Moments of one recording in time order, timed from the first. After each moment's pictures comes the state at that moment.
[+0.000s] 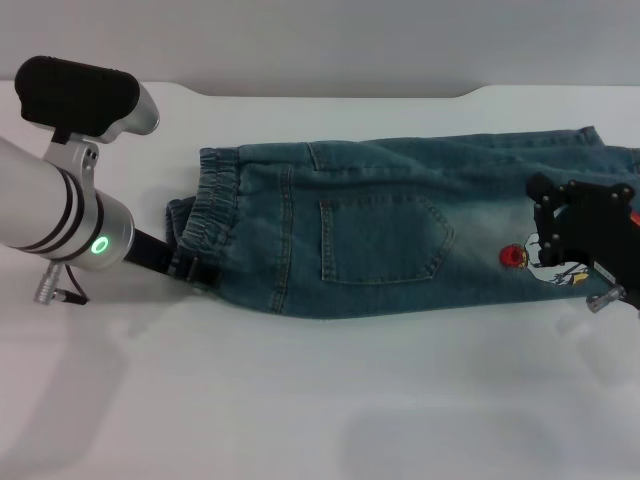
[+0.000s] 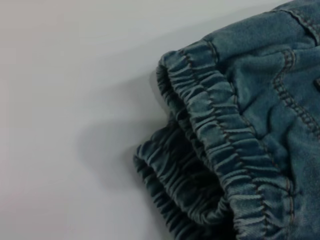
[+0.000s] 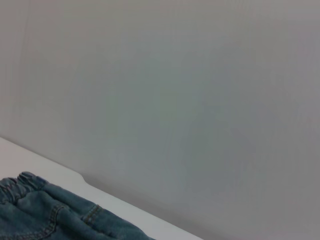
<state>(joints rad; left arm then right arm) -0.48 -2.06 -1.56 -1.29 2.70 -1.19 0.13 0.07 2.08 1.48 0.83 -0.57 0.79 -2.72</state>
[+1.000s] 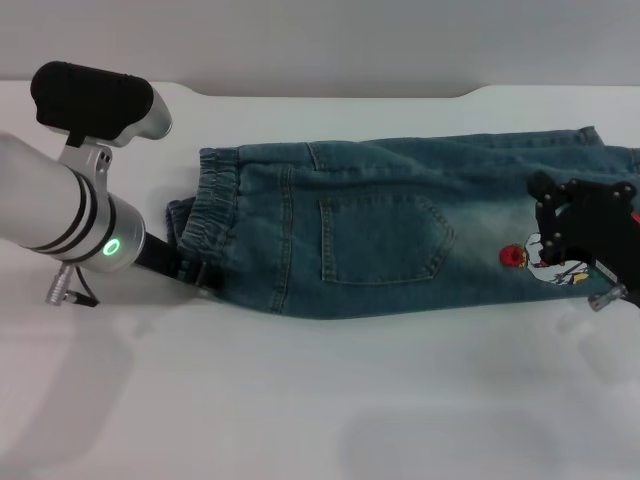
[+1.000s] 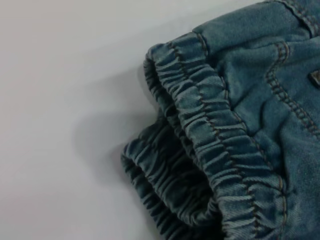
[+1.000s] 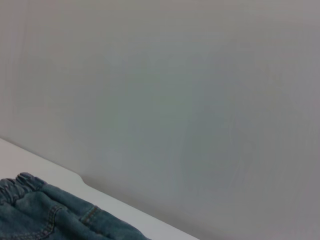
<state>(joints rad) -0.51 -2.06 -1.55 -1.24 2.69 -1.18 0.13 0.06 2.07 1.48 0.83 -0.57 0.79 -2.72</state>
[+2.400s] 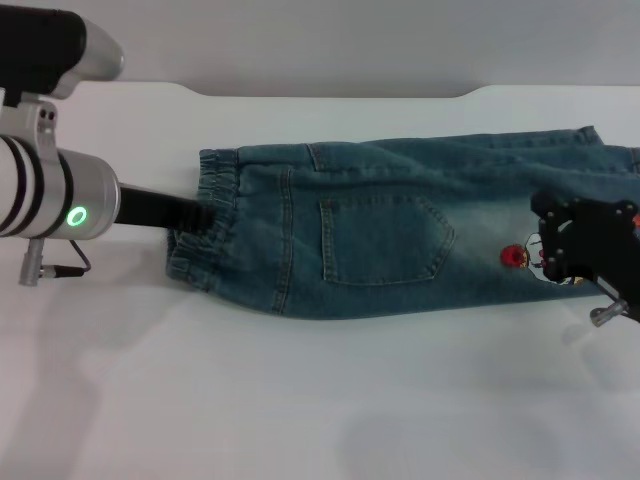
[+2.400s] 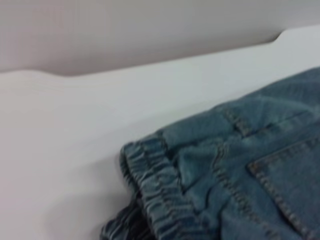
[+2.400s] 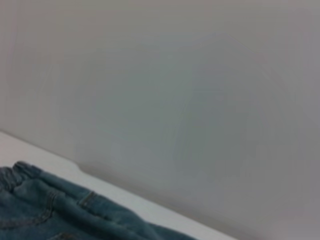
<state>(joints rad) -0.33 -2.06 -1.58 -1.58 2.58 -1.16 0.17 0.05 2.08 1.48 0.82 -0.57 0.78 -2.72</state>
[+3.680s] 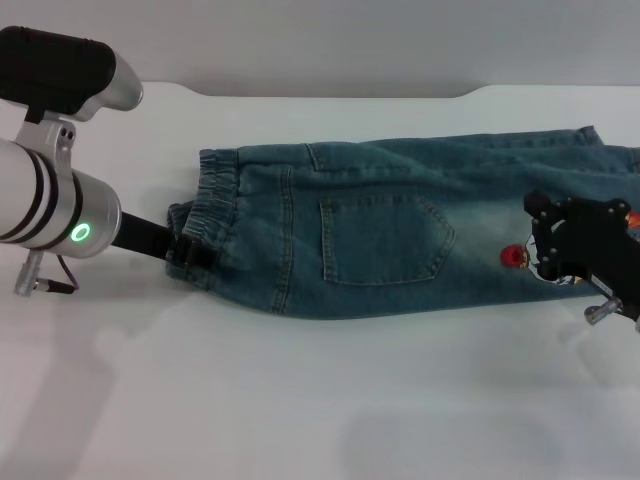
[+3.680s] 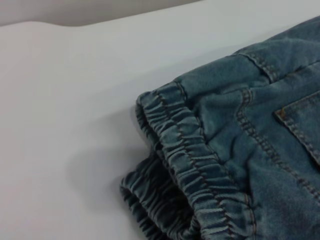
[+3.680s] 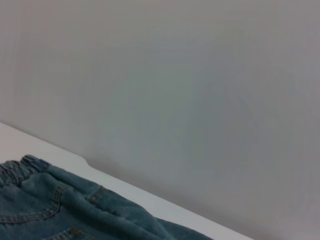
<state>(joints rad) -0.41 -2.06 -1.59 -1.48 2.66 -1.26 0.17 0.07 2.07 1.47 0.79 -0.57 0.78 -2.71</state>
